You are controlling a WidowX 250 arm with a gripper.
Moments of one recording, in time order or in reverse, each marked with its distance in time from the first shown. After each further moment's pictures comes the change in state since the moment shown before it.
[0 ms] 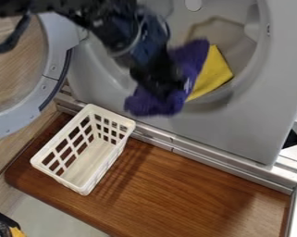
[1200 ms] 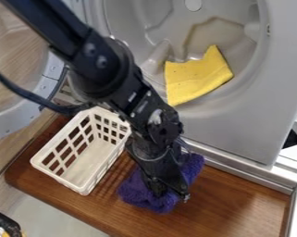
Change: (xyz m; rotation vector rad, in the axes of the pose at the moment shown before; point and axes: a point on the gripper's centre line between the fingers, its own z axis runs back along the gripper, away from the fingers) arm -0.102 -0.023 -0.089 0.078 0.351 -0.128
